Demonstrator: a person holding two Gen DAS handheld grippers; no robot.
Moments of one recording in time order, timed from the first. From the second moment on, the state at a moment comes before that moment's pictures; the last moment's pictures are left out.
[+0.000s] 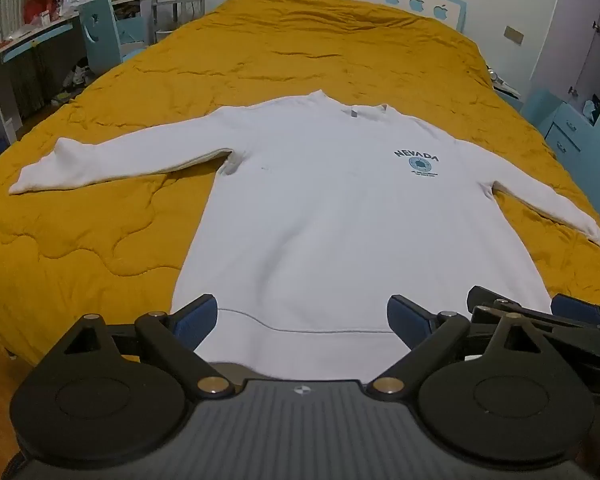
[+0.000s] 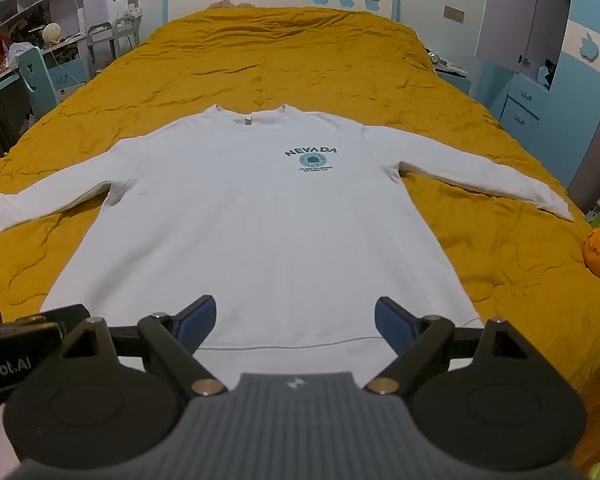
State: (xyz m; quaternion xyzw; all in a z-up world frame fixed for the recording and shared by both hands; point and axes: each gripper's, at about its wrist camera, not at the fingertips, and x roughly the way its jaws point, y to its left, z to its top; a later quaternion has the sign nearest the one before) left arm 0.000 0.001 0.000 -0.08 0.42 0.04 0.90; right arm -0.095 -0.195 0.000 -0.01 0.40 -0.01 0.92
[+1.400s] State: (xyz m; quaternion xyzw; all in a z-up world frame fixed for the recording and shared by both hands) left arm 0.000 0.002 -0.003 -0.08 0.43 0.03 0.90; right arm -0.095 -0.199 0.004 -0.01 0.40 -0.01 0.92
